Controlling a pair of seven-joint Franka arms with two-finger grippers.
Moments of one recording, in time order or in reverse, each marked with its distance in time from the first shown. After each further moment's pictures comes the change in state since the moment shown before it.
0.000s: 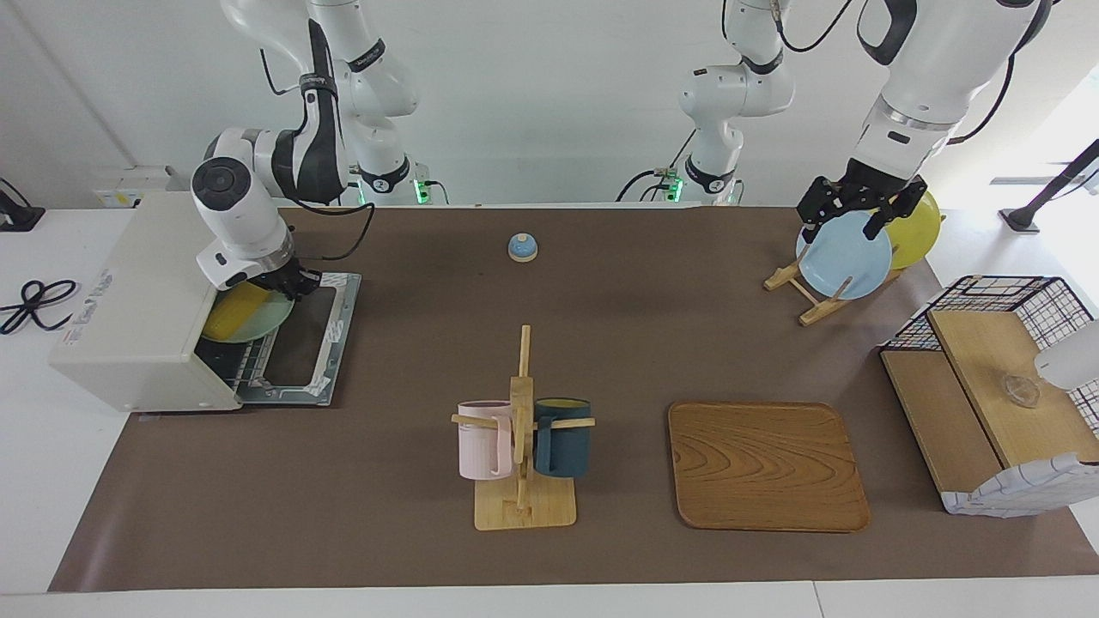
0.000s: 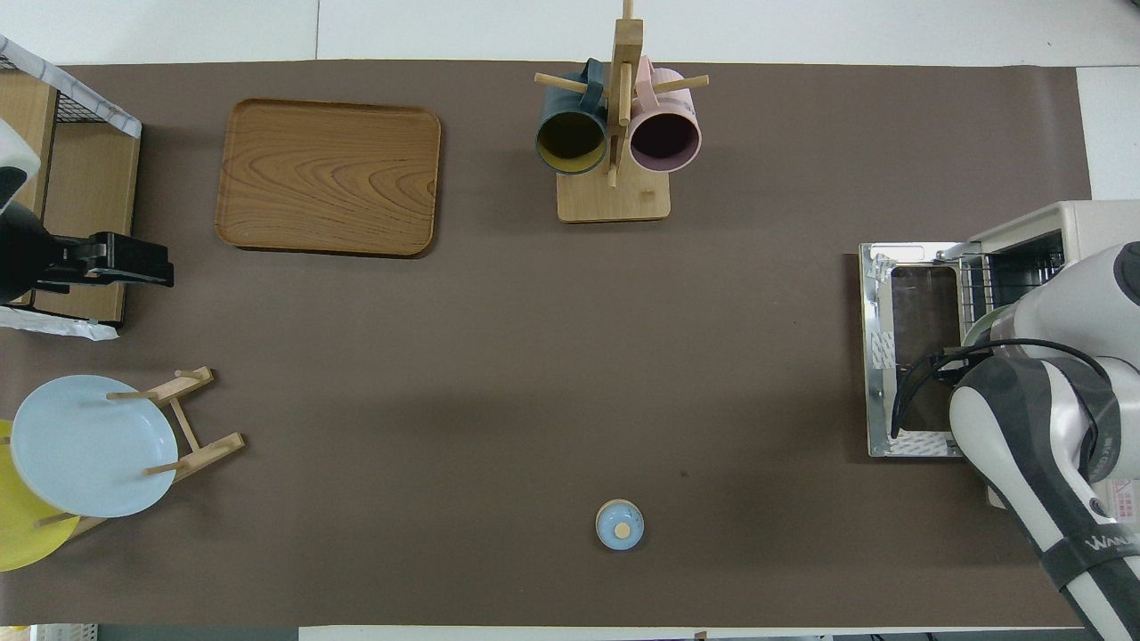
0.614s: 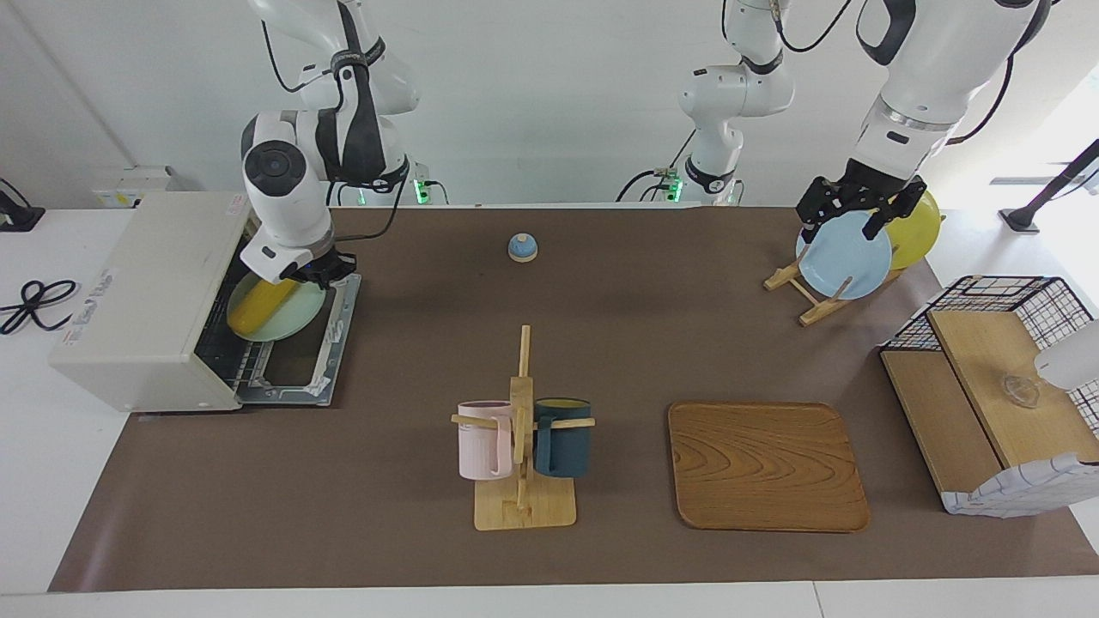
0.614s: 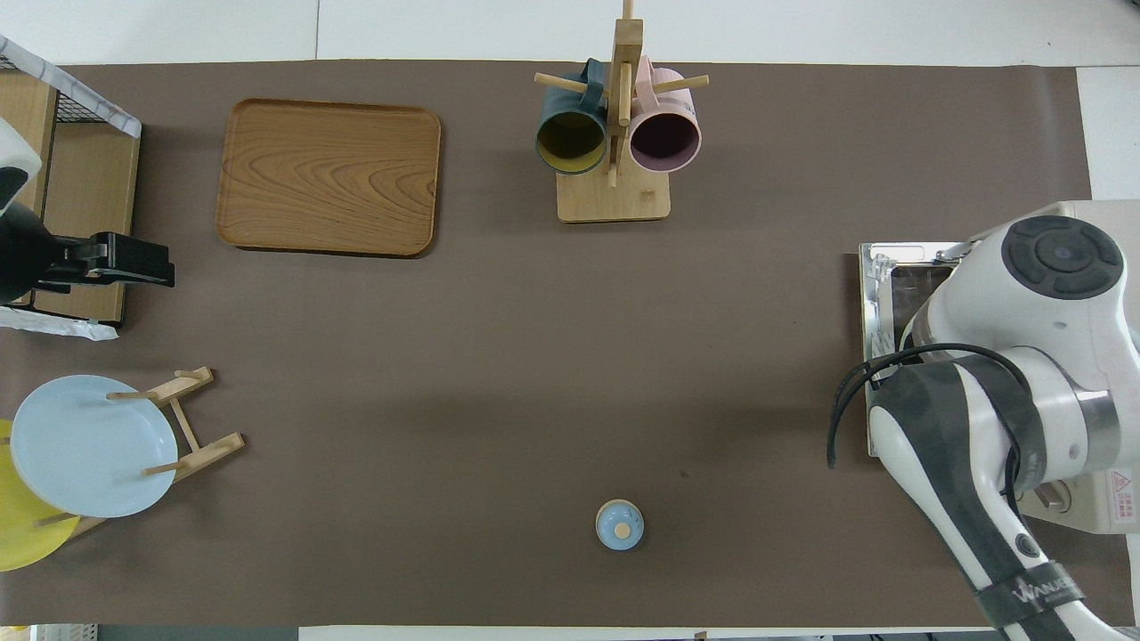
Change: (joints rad) left arm 0.000 0.000 -0.001 0.000 0.000 0.000 0.000; right arm 0.217 -0.012 0.018 0.114 0.000 -0.201 -0.004
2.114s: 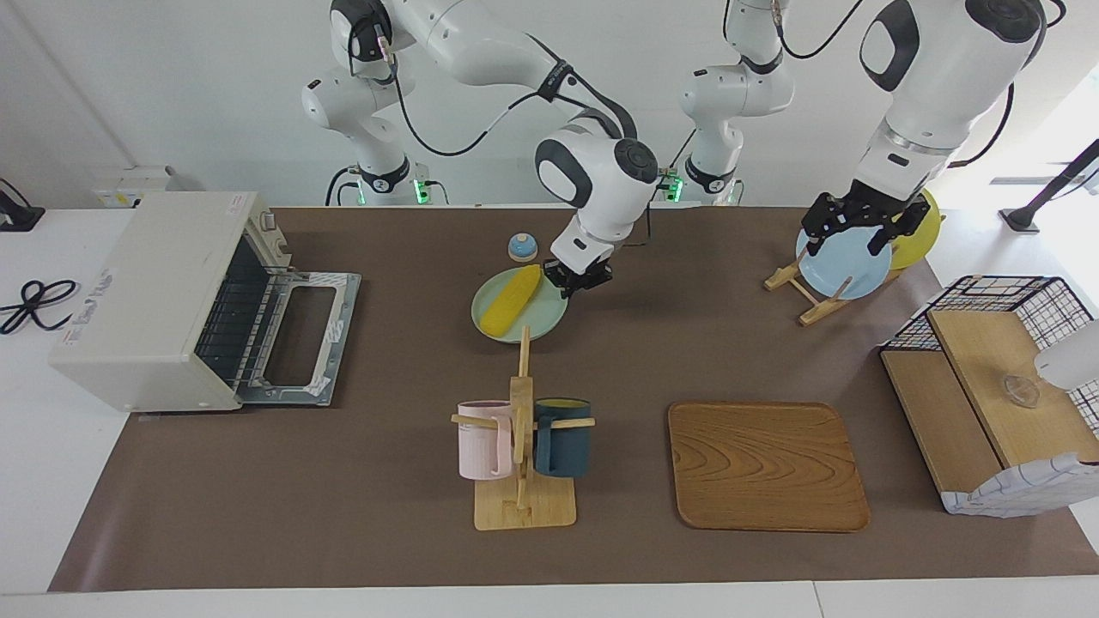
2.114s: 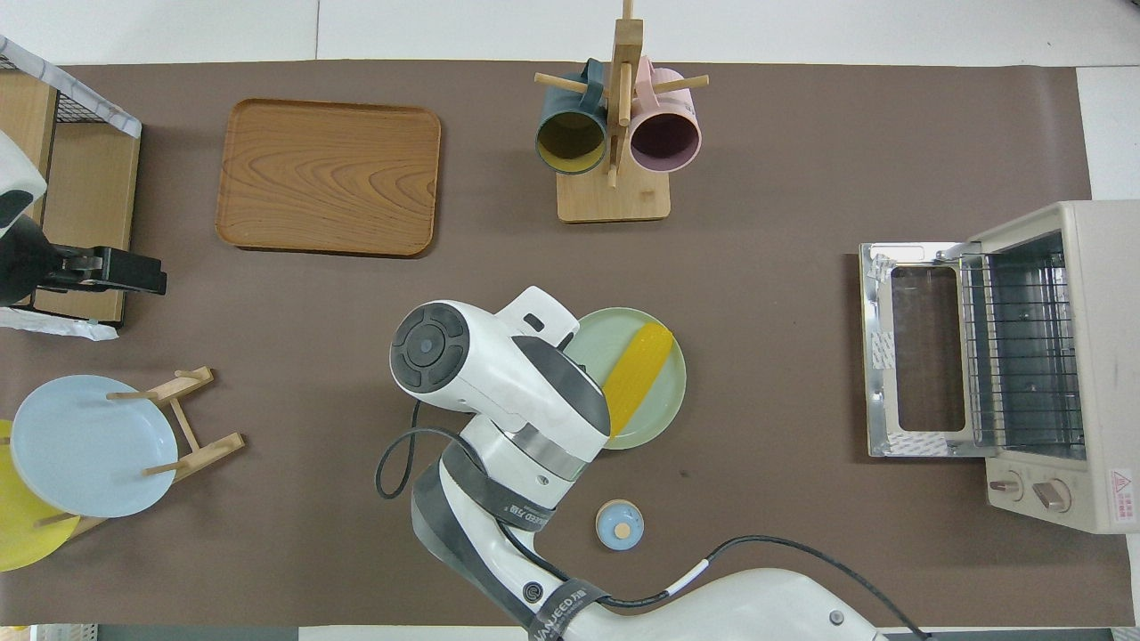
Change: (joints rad) left arm 0.058 0.002 0.011 -0.095 0.000 0.093 0.162; right arm 0.645 0.557 0.011 0.575 0.040 0.036 0.795
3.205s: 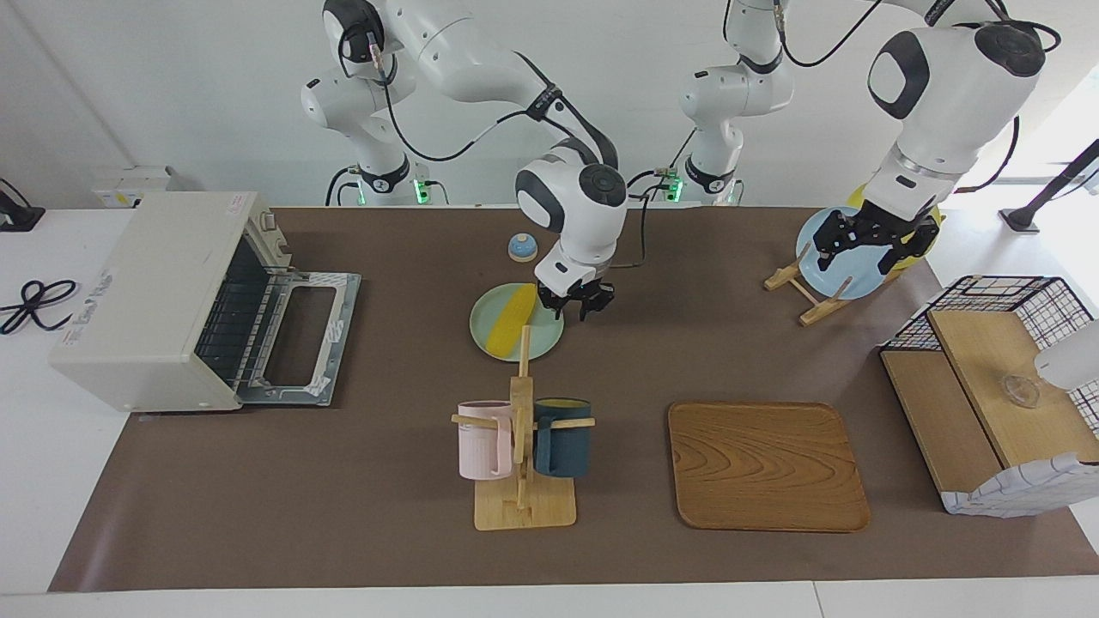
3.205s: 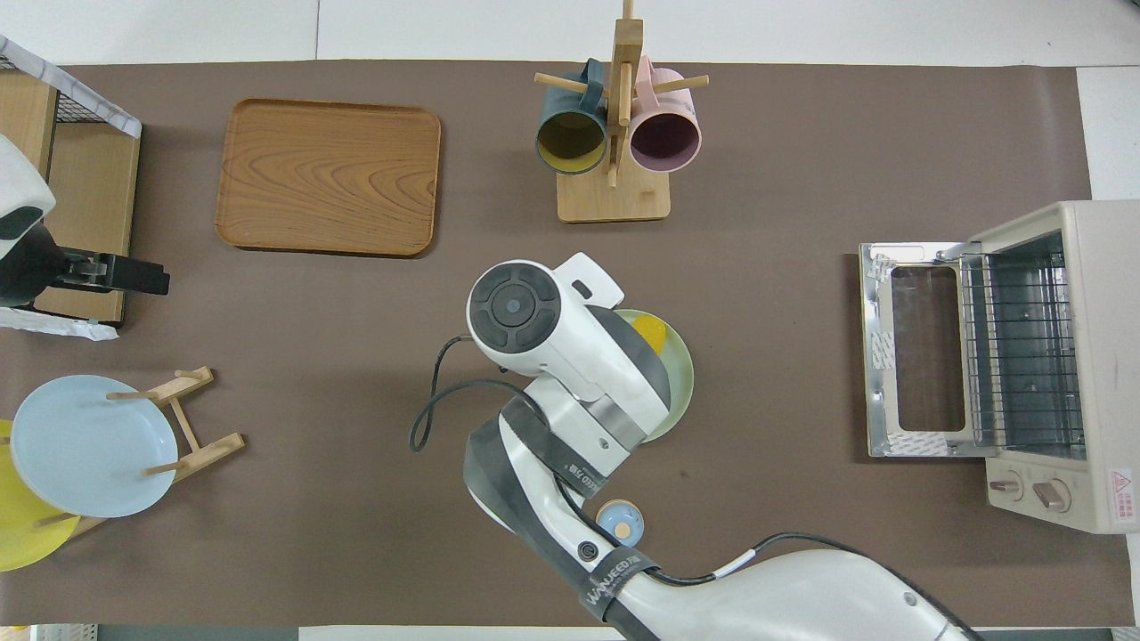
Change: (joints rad) left arm 0.028 0.003 -0.012 -0.063 -0.019 0.088 0.083; right arm -0.100 -0.074 -0.005 -0.061 0.073 0.140 -0.035
